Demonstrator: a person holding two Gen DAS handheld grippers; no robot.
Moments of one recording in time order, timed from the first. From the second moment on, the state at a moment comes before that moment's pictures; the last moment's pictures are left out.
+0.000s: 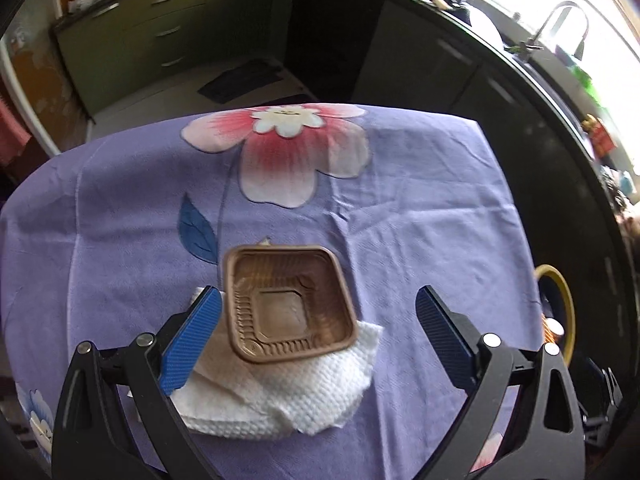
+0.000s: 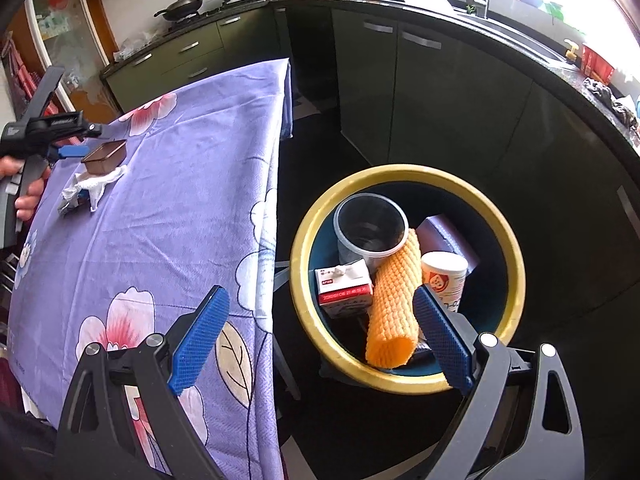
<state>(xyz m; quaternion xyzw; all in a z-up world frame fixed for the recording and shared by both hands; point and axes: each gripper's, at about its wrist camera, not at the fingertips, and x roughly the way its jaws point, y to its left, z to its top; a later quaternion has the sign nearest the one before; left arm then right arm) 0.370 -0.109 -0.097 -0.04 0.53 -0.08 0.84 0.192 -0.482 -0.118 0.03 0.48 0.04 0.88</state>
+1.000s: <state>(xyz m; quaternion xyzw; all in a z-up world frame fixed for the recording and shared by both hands) 0.376 -0.093 -0.092 0.01 0.53 -0.06 0.84 0.187 -0.485 -0.128 0.04 0.47 0.06 0.88</state>
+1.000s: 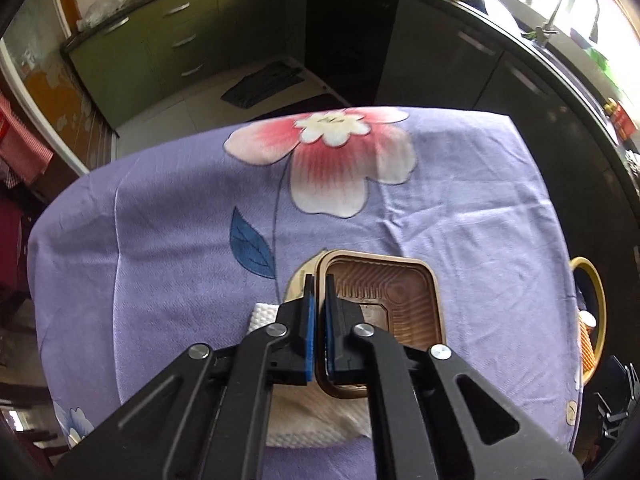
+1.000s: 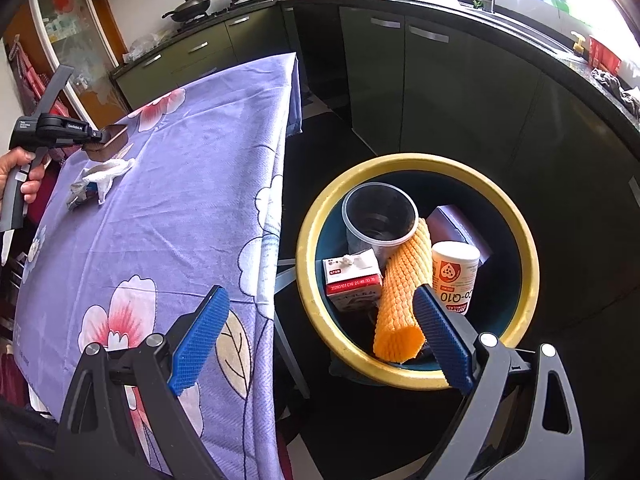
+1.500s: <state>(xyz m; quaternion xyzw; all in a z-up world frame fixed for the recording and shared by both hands) 0.313 -0.206 -0.040 0.08 0.48 -0.20 0.85 0.152 -0.509 -0.123 0.05 0.46 0.03 0.88</state>
